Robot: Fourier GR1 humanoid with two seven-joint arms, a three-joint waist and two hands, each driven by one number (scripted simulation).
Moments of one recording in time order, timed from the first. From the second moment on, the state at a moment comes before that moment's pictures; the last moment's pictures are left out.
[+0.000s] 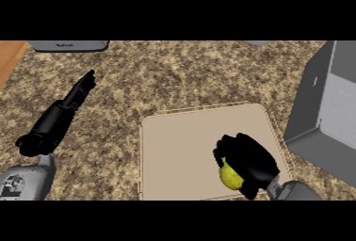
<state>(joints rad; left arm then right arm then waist) -0.20 0.27 0.02 -1.57 -0.11 -0.21 -0.05 -0.21 -0.39 0.61 -1.63 0.98 0.24 0.04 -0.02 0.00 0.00</state>
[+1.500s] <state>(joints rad) -0.22 0.25 0.03 -1.53 -0.14 -0.23 -0.08 -0.27 -0.61 -0.27 -1.85 0.44 0.24 0.13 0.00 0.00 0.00</state>
